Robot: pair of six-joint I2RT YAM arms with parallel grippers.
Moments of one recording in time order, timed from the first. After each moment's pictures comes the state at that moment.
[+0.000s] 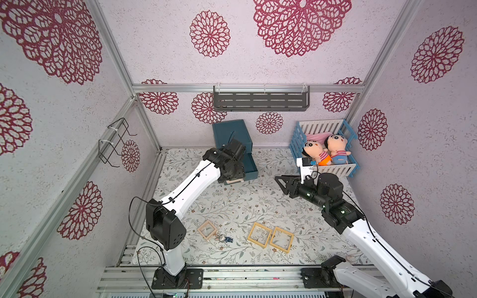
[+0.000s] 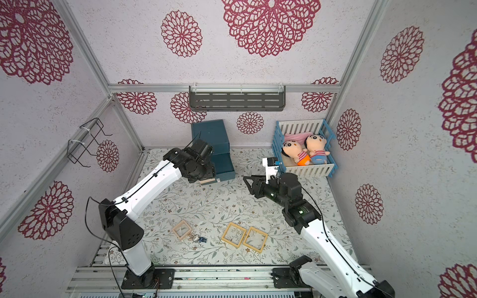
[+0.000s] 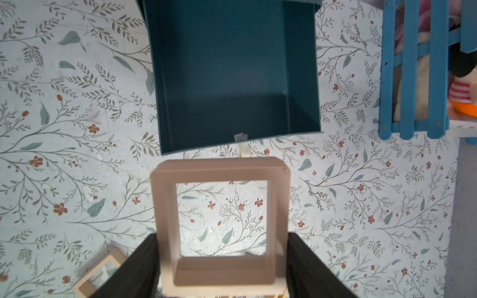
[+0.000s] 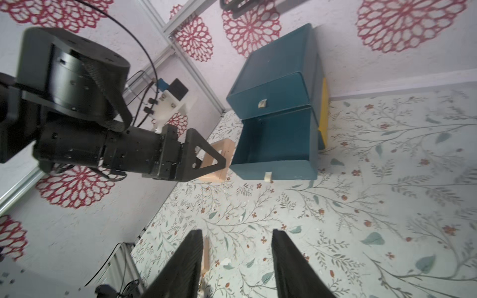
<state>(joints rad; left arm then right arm) -0.59 1.85 1.90 -1.15 -0.15 -0.74 0.41 0.98 0.89 -0.16 -0.32 0.47</state>
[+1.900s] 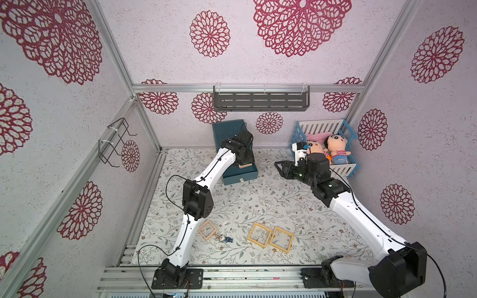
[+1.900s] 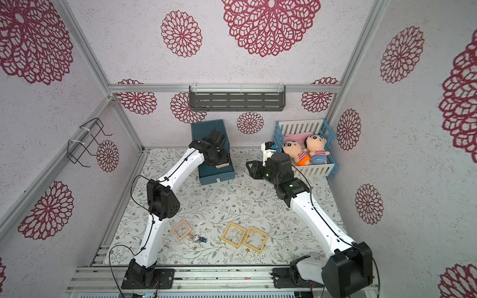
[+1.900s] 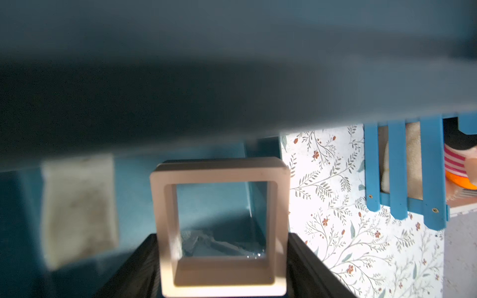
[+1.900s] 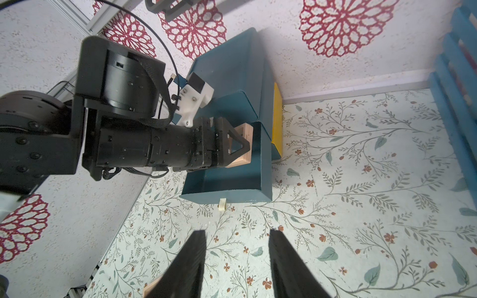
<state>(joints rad) -0.53 2.40 2.45 -1.07 -0.08 -0.69 0.34 1.27 1.11 -0.23 -0.26 0.43</state>
